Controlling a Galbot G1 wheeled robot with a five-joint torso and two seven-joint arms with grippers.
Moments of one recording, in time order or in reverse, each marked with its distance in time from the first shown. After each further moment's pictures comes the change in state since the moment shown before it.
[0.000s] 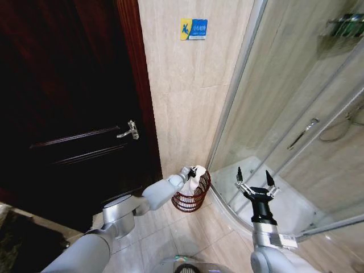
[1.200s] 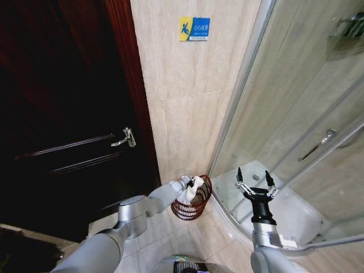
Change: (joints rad) left arm -0.008 -0.132 0.106 0.369 0.074 -0.098 0.117; right arm 0.001 -0.012 0.003 -0.012 0.013 0.022 0.001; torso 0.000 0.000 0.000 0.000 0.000
